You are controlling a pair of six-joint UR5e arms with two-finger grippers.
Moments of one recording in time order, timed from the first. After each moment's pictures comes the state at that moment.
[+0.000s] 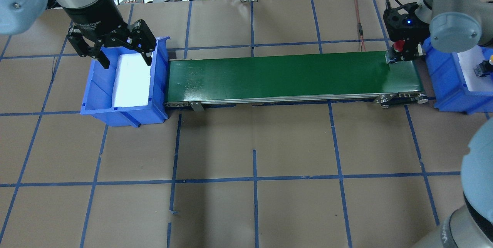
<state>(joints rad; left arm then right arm) -1.55 -1.66 -1.47 -1.68 1.58 -0.02 1.26 -1.17 1.61 -2.12 -1.57 -1.94</state>
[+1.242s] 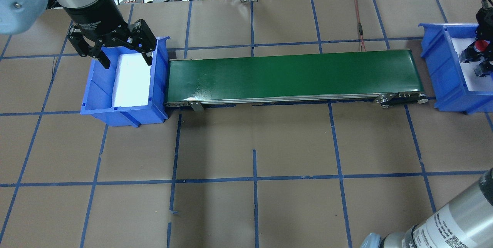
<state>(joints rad) -1.55 -1.66 -1.47 -1.68 1.57 -0.02 0.93 -1.02 1.46 -2.08 -1.50 -2.23</state>
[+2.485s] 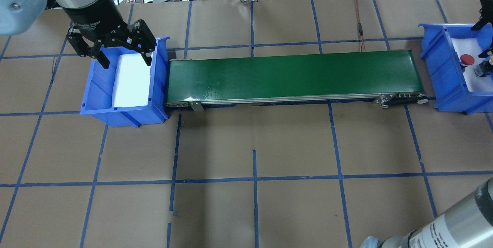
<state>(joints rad) -1.55 -1.66 -1.47 -1.68 1.58 -0.02 0.99 -1.14 1.35 -1.82 -1.51 -1.99</state>
